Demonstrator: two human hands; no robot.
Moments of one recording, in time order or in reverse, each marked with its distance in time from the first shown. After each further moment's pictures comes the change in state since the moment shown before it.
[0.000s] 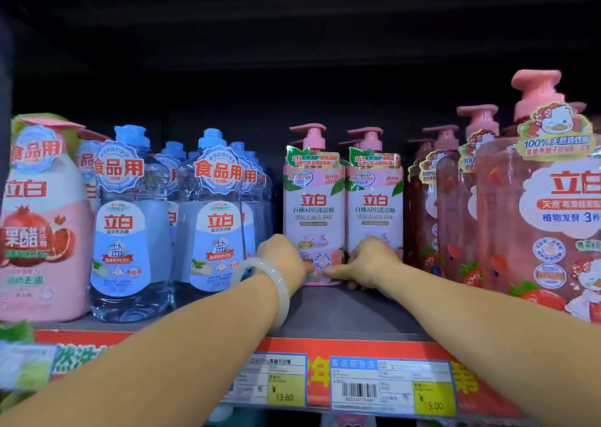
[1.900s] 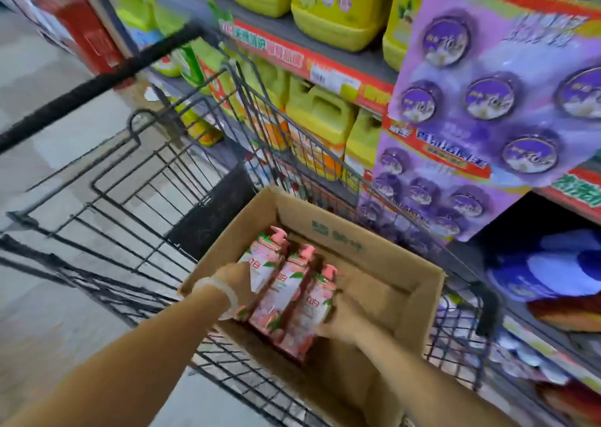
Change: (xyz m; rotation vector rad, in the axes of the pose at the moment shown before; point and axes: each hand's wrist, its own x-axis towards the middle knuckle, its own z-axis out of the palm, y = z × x) left_hand -0.440 -0.698 0.050 0.284 -0.842 -0.910; right_hand -0.516 -0.020 0.601 -0.038 -1.394 0.139
